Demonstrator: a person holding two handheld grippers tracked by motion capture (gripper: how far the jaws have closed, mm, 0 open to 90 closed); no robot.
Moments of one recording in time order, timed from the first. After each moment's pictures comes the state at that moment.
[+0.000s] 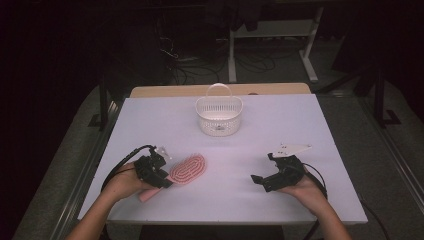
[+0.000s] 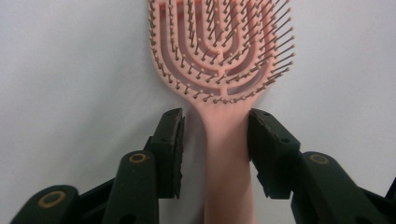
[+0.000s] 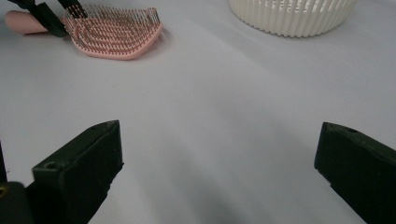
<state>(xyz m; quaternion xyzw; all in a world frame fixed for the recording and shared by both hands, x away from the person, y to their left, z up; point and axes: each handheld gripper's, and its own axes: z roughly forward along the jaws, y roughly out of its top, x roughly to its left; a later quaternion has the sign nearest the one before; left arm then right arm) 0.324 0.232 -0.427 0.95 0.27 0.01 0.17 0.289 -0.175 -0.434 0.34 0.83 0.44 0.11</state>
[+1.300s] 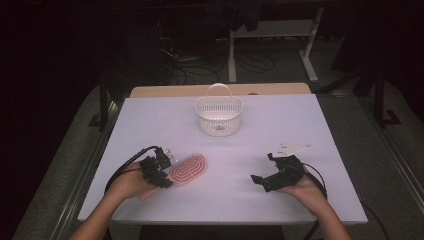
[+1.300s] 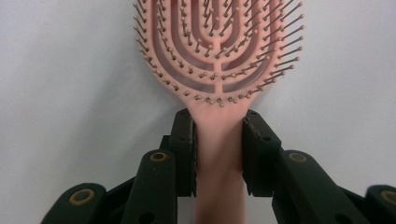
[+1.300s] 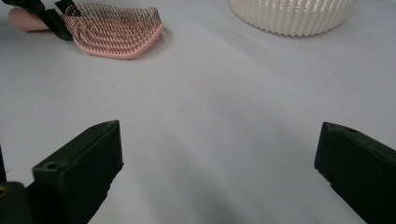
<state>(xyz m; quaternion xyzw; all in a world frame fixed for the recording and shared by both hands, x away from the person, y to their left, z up) 0.325 0.216 -0.430 0.96 0.27 0.02 0.12 0.290 -0.174 -0.435 0.34 0.83 0.44 0.11</state>
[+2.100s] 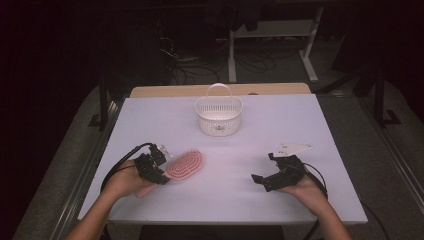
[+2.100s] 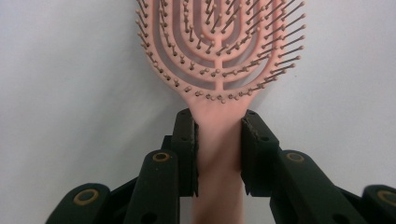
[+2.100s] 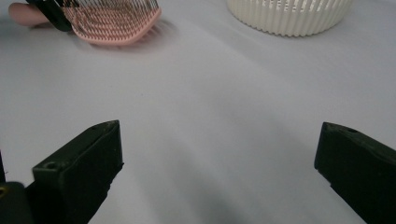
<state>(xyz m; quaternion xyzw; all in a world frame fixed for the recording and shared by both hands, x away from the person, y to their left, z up) 0.331 0.235 -0.420 0.94 0.29 0.02 0.15 0.290 -0.176 -0.435 0.34 0.83 0.44 0.11</state>
